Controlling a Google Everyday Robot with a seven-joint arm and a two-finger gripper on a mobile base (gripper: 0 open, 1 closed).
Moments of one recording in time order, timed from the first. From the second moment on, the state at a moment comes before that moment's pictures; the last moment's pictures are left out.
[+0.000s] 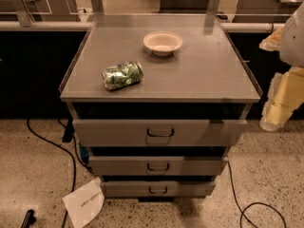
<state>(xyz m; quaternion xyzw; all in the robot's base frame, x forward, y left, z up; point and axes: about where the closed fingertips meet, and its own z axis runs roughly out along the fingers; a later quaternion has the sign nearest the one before) 0.438 -0.217 0.976 -0.60 0.78 -0.03 0.16</state>
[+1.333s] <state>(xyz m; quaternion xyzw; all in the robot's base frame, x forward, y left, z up) 0.424 -0.197 0.922 -0.52 0.83 0.00 0.23</state>
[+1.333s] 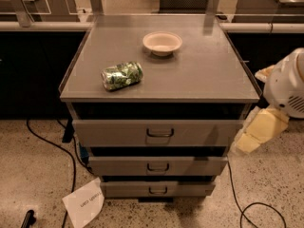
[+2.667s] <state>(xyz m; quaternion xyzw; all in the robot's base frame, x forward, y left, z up) 0.459 -0.189 0.840 -0.45 0.85 -0.01 0.29</state>
